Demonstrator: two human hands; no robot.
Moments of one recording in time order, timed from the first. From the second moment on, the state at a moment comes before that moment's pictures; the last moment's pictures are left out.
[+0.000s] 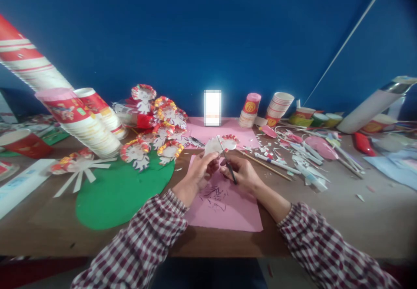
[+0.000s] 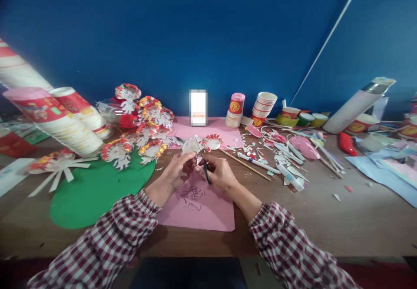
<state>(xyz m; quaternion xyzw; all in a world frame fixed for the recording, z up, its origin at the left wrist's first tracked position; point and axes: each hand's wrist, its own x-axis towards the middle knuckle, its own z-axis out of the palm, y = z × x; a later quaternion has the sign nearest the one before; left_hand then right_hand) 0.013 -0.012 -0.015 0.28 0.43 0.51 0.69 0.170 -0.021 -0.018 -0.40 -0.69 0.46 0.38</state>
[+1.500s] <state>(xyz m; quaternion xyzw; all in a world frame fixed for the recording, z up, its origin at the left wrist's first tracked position) 0.011 -0.015 0.000 0.27 0.45 0.53 0.67 0.171 -0.022 -0.015 -0.40 -0.69 0.48 0.37</state>
